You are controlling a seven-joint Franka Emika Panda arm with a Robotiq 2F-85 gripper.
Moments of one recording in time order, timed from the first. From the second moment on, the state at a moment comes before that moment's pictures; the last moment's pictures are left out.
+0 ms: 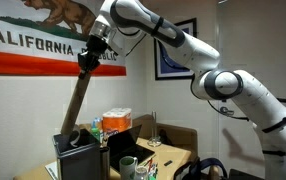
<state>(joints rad) 0.50 0.70 0.17 -0.40 -0.08 1.60 0.08</state>
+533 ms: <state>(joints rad) 0.49 0.71 0.16 -0.37 -0.05 1.48 0.18</state>
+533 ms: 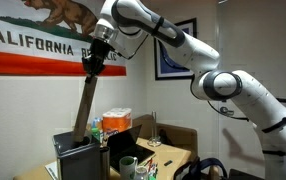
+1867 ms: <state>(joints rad) 0.42 0.79 0.16 -0.37 0.02 1.47 0.18</state>
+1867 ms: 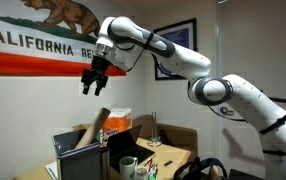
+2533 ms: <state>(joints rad) 0.42 0.77 0.12 -0.37 0.01 1.43 0.16</state>
